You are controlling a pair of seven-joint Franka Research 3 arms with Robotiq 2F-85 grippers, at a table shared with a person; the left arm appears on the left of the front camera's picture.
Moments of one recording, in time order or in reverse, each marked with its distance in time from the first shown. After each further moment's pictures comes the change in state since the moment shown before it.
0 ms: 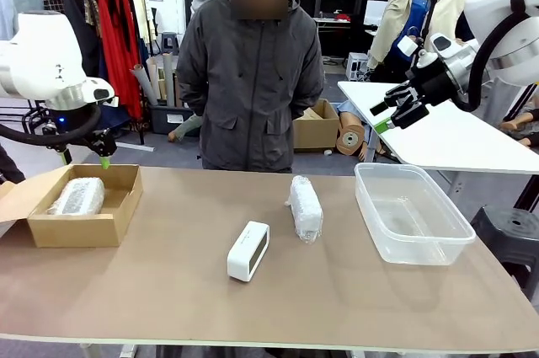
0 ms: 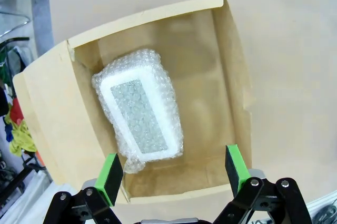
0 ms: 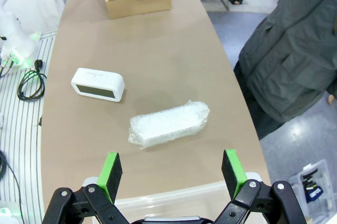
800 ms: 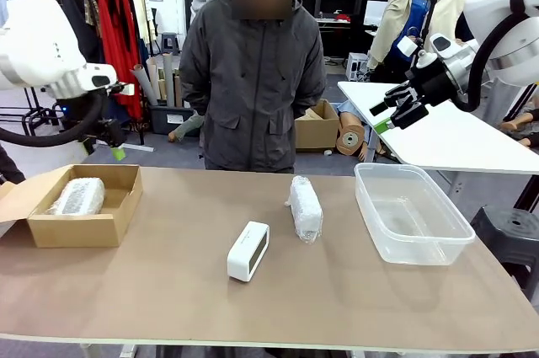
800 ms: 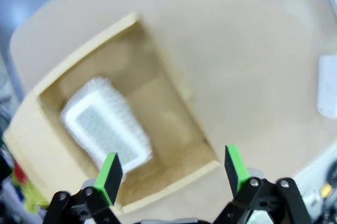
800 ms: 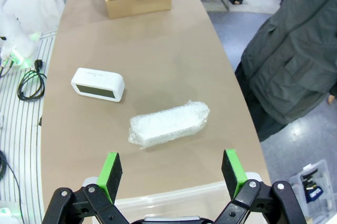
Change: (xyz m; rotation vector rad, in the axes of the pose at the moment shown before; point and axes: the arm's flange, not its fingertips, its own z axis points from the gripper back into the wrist) left arm -0.005 -0.026 0.037 -0.192 -0.078 -0.328; right arm 0.000 0.000 0.000 0.000 0.000 0.000
